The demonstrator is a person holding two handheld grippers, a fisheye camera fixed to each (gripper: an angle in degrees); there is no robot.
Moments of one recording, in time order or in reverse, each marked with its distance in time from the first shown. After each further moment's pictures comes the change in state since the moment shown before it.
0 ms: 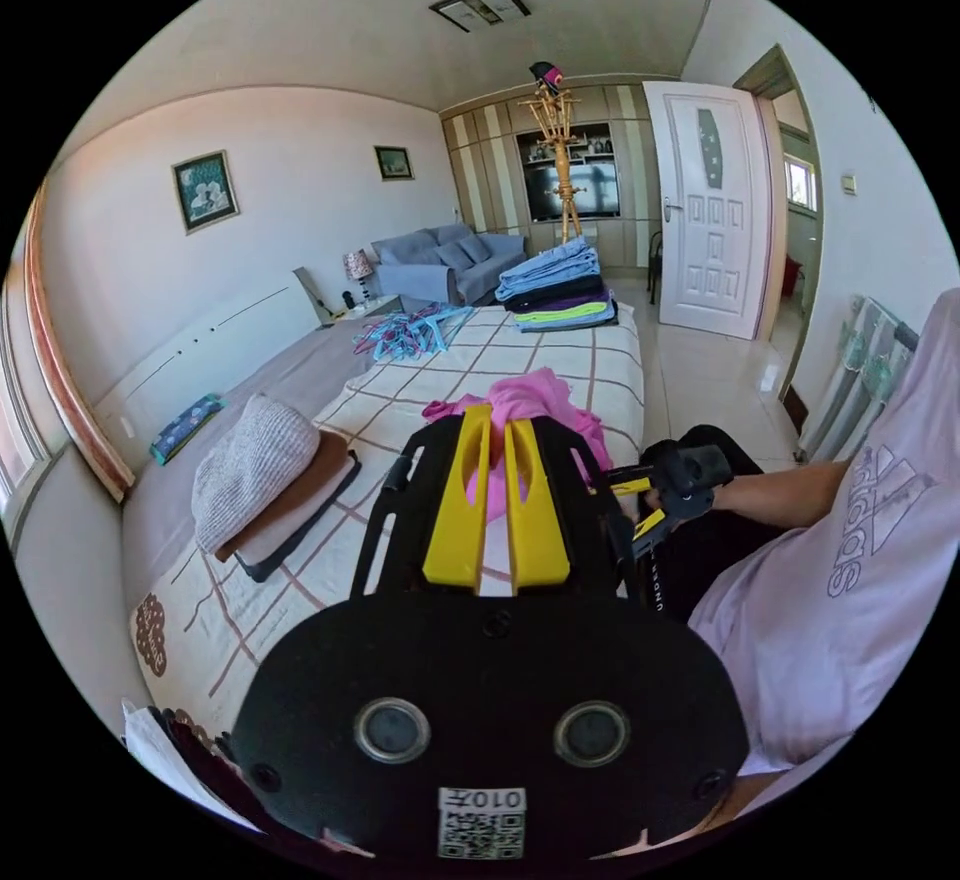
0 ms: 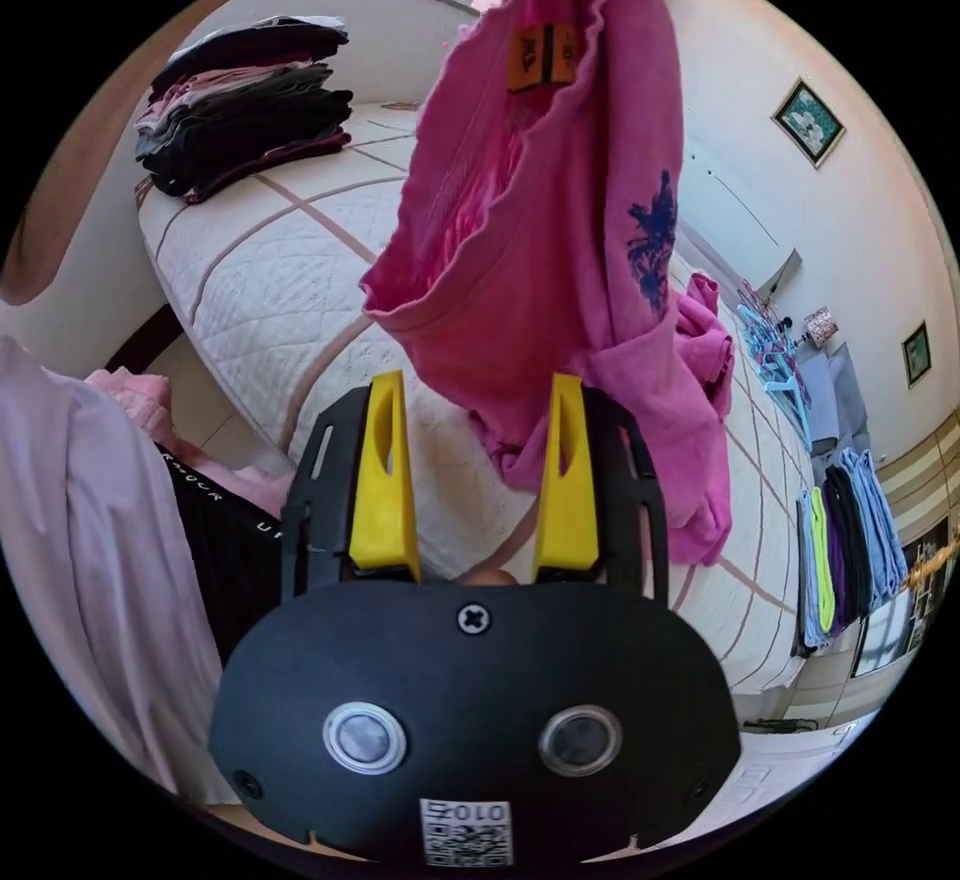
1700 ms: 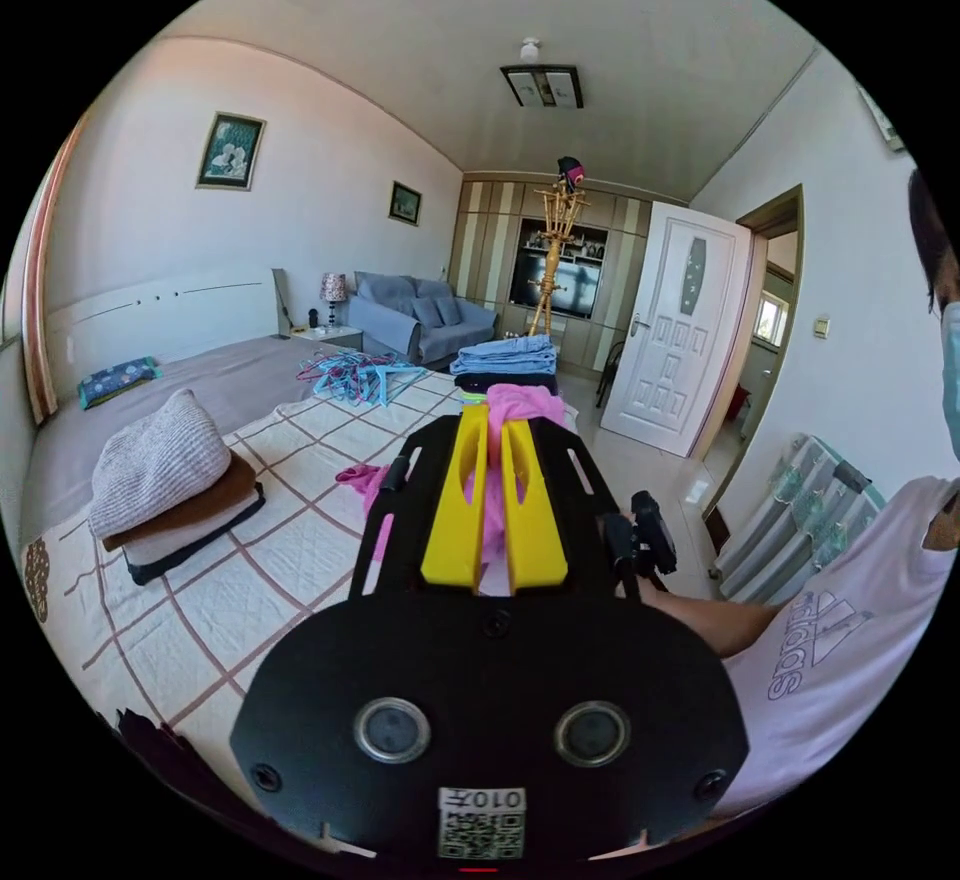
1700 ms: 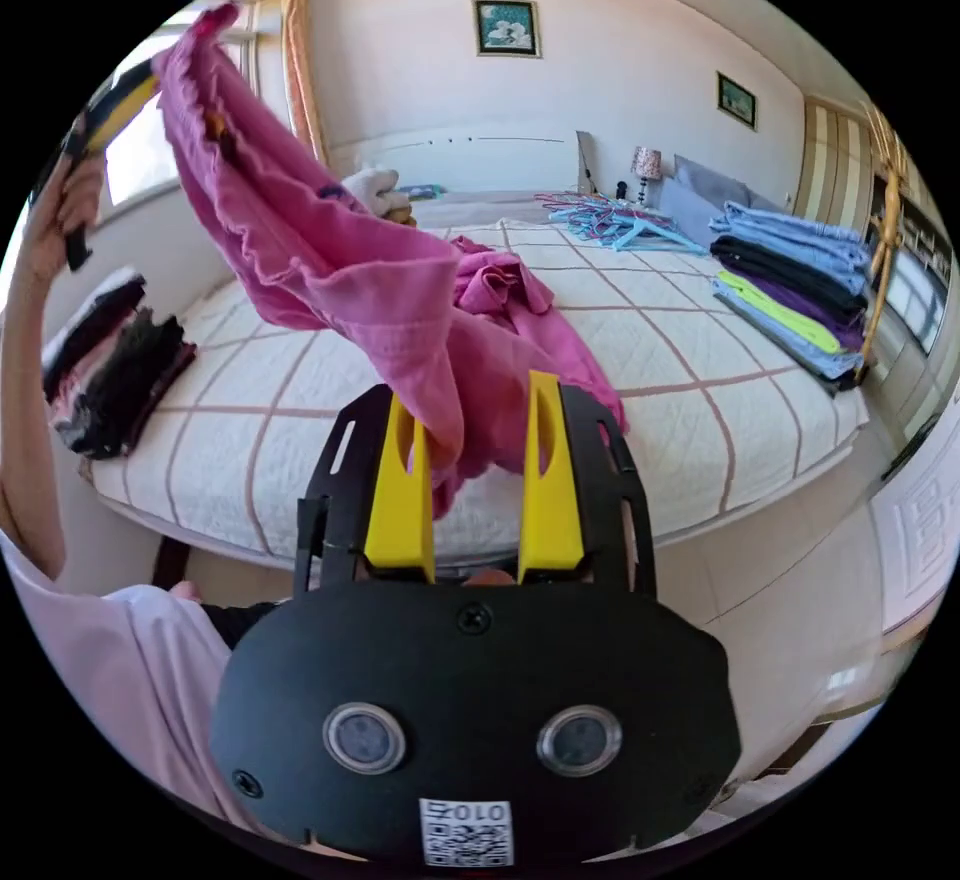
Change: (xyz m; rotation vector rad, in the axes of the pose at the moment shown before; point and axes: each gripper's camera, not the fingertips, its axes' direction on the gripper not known) left arm 0.033 -0.077 0.064 0.204 0.179 -0.269; right arm 0.008 0.130 0.057 0.116 0.126 0.645
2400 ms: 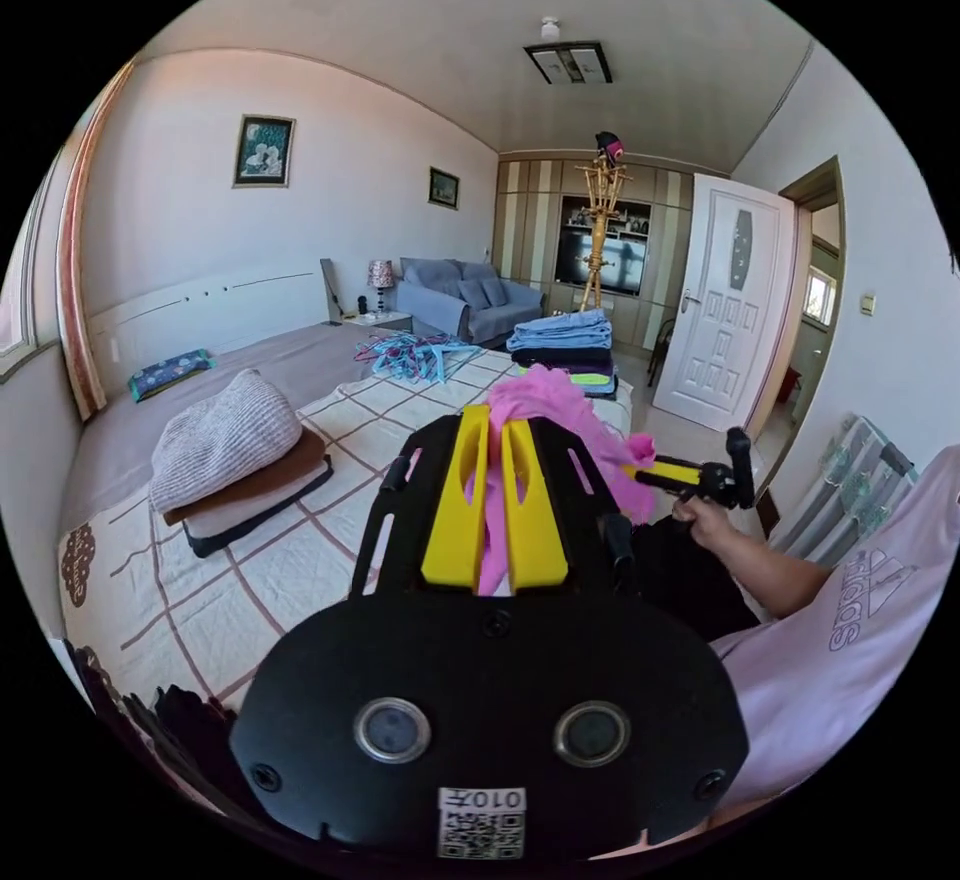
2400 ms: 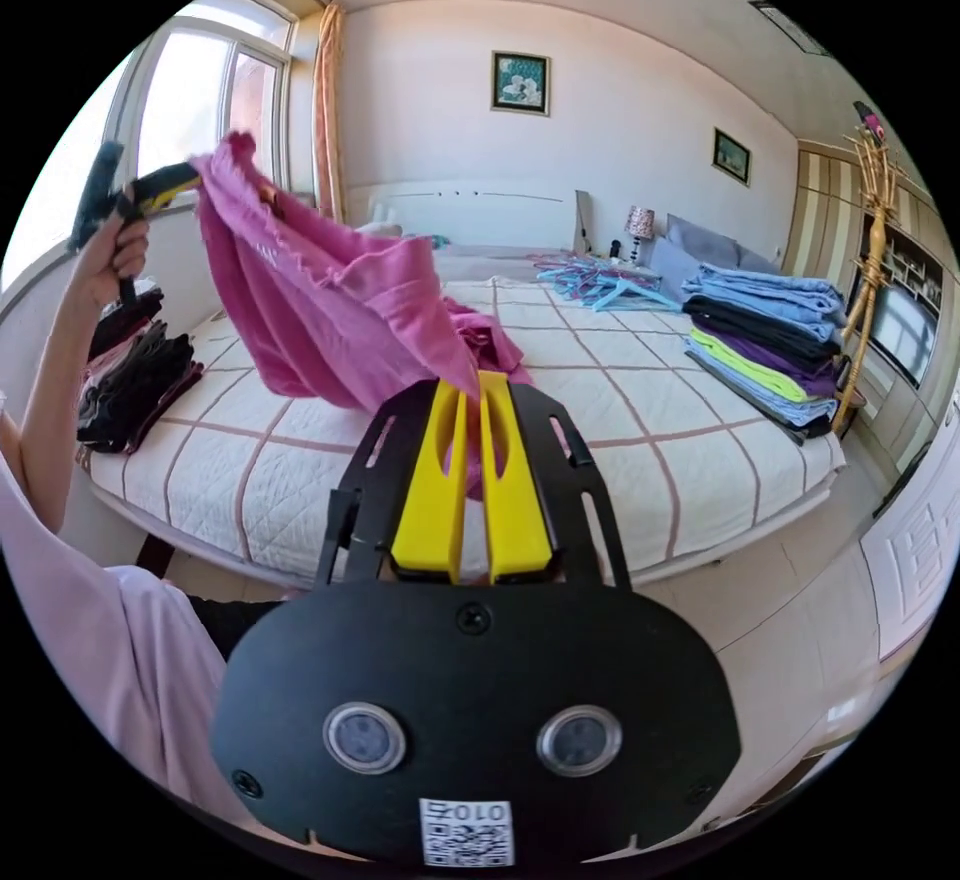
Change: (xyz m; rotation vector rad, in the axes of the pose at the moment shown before) left arm -0.015 0.030 -0.010 -0.064 -0.147 -0.014; right arm -0.038 0.095 -0.022 0.167 -0.044 -0.001
